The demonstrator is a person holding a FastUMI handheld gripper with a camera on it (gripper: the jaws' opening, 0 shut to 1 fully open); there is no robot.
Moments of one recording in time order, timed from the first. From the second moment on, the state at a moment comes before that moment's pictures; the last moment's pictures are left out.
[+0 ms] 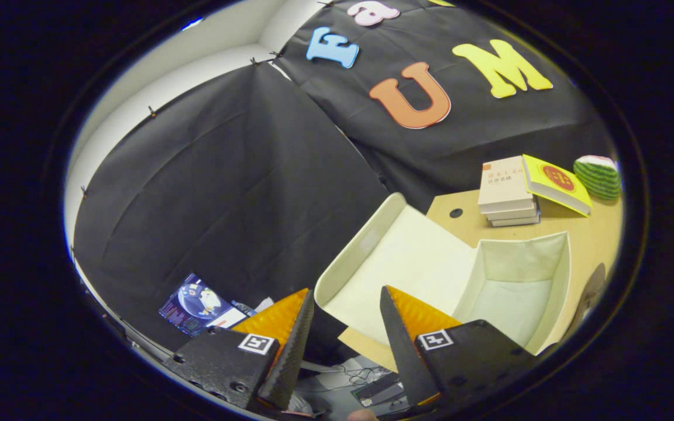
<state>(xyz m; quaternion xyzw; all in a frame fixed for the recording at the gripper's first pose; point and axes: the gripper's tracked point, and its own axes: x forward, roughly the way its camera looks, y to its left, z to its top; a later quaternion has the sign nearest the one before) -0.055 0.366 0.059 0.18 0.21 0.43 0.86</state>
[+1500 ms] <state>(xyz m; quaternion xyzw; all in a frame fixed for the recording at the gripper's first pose) 0.043 0.009 -0.034 0.12 0.28 0.14 0.94</state>
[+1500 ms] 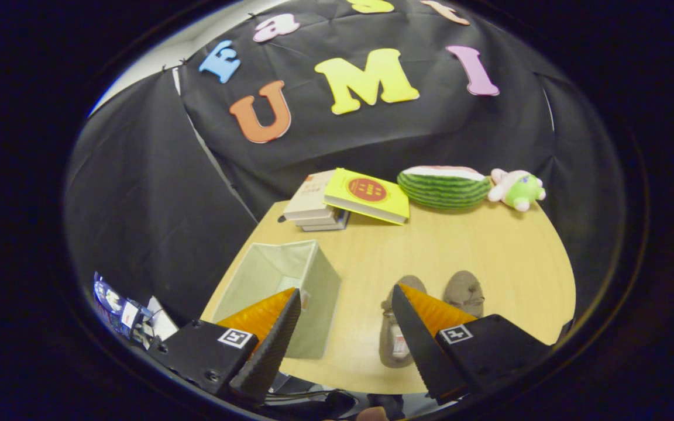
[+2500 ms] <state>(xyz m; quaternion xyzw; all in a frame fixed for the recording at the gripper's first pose) 0.080 -0.031 -0.223 0.09 0.50 0.10 0.86</state>
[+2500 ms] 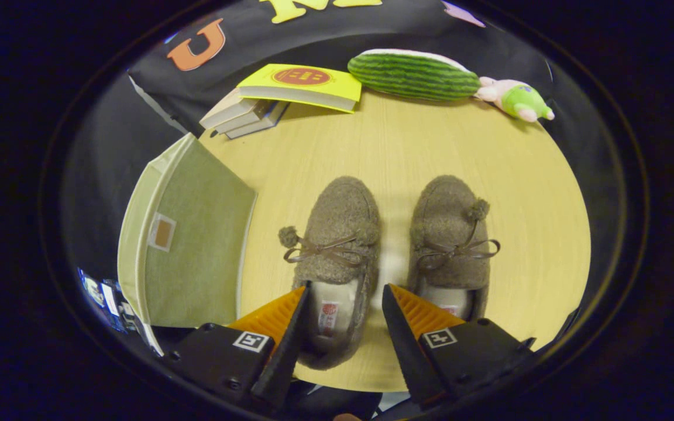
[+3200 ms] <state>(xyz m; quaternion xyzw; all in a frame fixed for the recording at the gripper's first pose) 0.073 -0.032 -0.239 0.17 0.55 0.07 0.82</state>
